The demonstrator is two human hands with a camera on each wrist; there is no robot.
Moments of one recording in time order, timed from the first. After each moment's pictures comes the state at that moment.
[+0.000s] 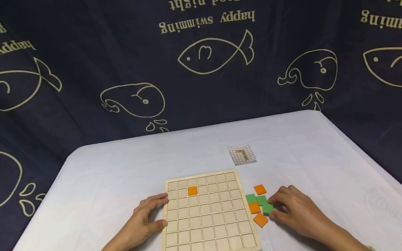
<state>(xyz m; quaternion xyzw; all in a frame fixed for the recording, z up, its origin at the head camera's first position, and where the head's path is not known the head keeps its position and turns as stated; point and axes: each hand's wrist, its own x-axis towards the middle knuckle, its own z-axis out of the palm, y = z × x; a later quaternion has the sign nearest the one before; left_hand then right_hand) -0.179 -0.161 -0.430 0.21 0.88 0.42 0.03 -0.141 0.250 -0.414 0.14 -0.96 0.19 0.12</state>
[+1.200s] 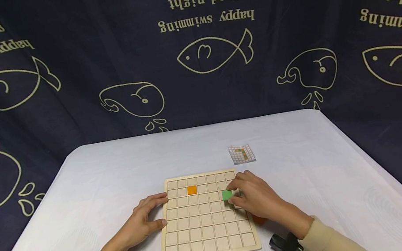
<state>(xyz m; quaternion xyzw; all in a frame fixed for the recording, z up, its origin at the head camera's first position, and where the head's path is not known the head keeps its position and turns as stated) -0.178 -0.161 -0.430 0.21 0.88 0.42 0.02 -0.181 0.180 -0.396 0.27 -0.93 0.20 0.13</state>
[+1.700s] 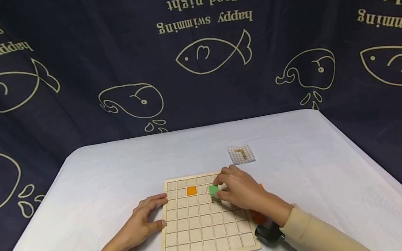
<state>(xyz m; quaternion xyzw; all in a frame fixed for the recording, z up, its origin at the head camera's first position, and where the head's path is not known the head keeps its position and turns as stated) -0.179 -0.161 -0.430 0.21 0.88 0.42 0.03 -0.201 0.155 -0.389 0.29 -0.93 0.20 0.11</state>
